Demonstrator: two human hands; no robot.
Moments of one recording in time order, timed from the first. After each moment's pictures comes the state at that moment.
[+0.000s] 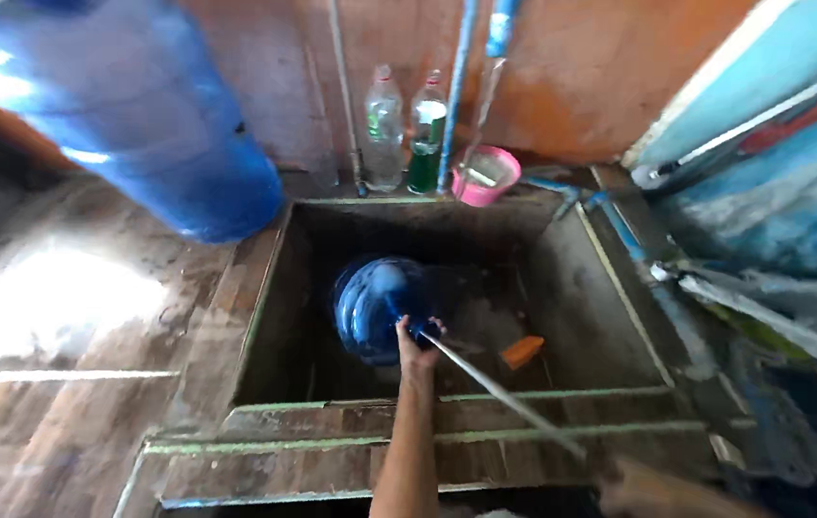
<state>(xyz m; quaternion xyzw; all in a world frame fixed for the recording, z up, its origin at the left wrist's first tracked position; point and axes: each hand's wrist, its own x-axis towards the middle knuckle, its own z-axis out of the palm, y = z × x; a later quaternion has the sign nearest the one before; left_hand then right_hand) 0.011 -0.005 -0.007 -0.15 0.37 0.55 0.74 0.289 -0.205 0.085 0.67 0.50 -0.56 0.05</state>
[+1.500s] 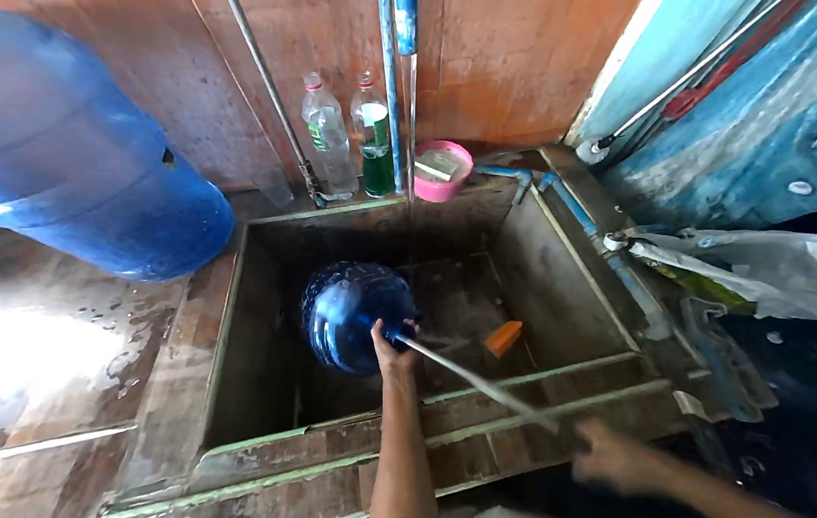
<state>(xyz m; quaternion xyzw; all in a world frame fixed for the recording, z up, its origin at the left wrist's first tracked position) 0.011 0.001 -0.009 -0.15 0.41 0.57 0.70 0.276 -0.201 0.088 0.67 0.52 -0.51 0.10</state>
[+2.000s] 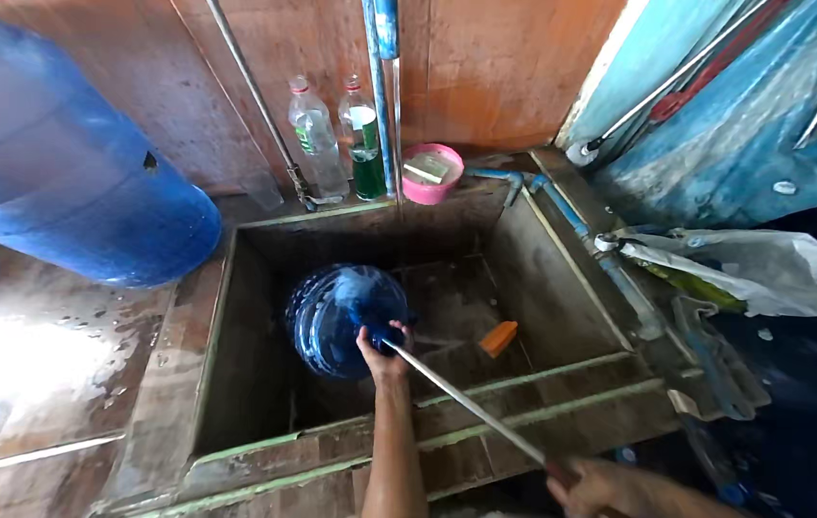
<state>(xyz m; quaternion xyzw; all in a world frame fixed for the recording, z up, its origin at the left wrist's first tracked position) 0.009 -0.002 -0.009 -0.13 0.33 0.60 0.71 0.265 -0.229 0.059 0.56 0.38 -0.74 -0.02</state>
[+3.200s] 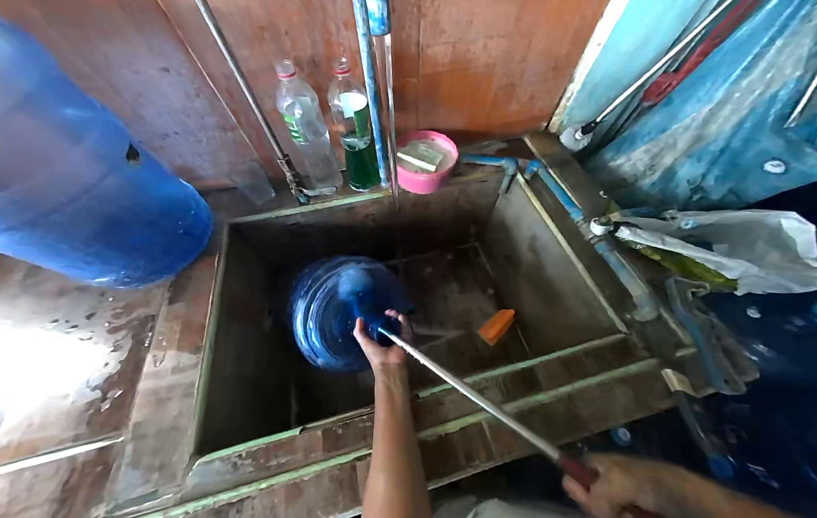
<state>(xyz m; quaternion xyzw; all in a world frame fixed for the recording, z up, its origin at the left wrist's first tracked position) 0.008 0.001 -0.010 -0.14 0.32 0.61 0.71 0.269 -0.238 0.082 0.55 0.34 -0.76 -0.01</state>
